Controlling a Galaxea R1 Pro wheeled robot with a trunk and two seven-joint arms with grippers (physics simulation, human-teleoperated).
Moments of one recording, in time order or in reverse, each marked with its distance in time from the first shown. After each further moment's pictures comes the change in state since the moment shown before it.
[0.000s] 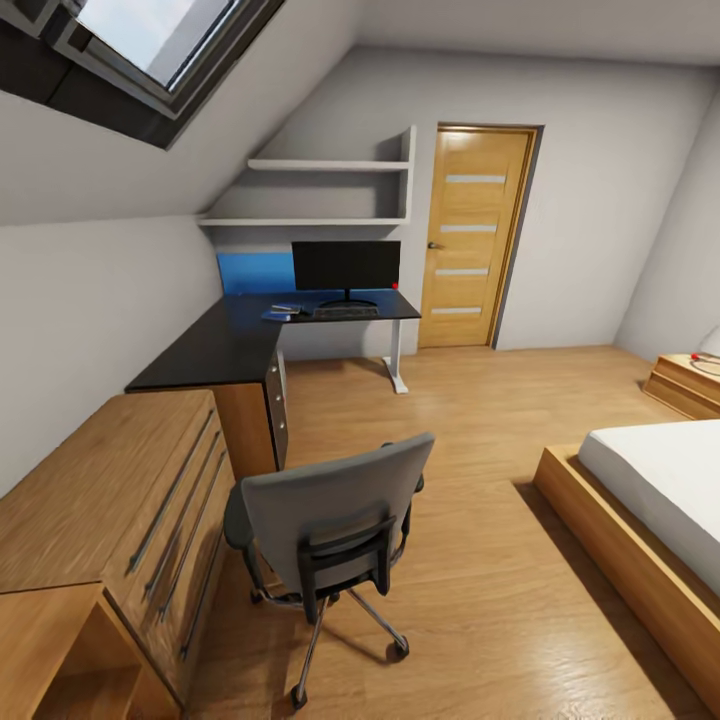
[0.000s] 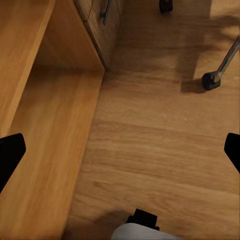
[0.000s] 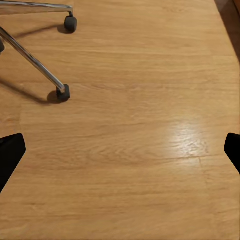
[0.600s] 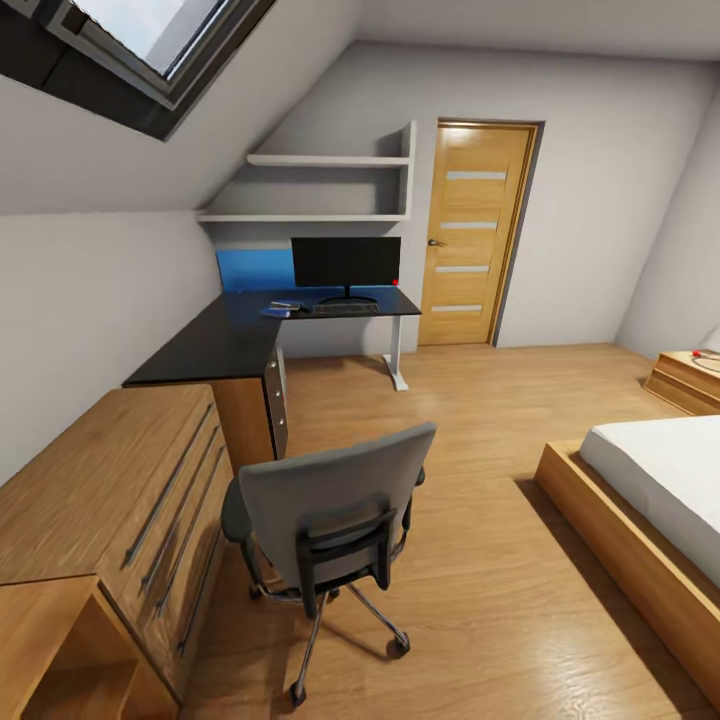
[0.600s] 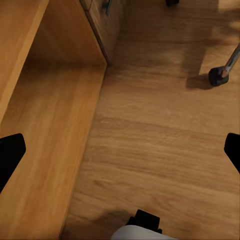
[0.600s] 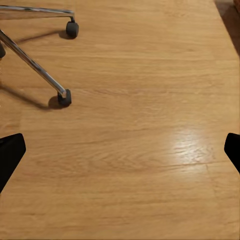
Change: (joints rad) left arm 0.000 0.001 0.014 0.000 0.000 0.002 0.008; right arm 0.000 0.002 -0.001 0.002 0.000 -0.041 0.002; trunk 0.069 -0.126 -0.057
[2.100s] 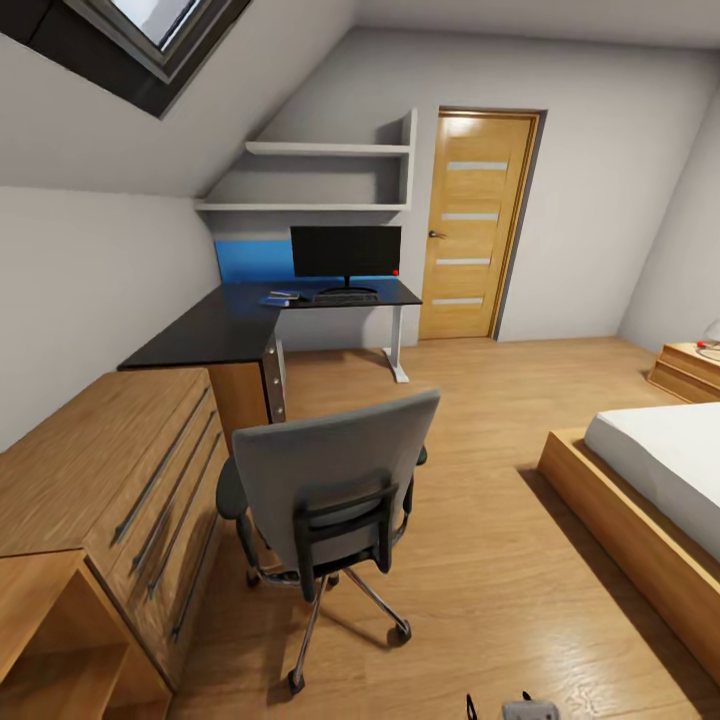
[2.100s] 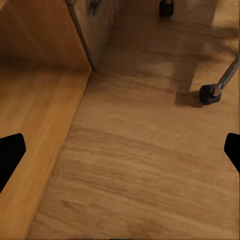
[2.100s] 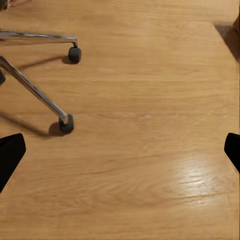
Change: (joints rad) left arm 0.000 0.034 0.025 -0.147 0.010 0.010 0.018; right arm 0.000 0.002 -0.001 -0.098 -0.002 -0.034 -0.002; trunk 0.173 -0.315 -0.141
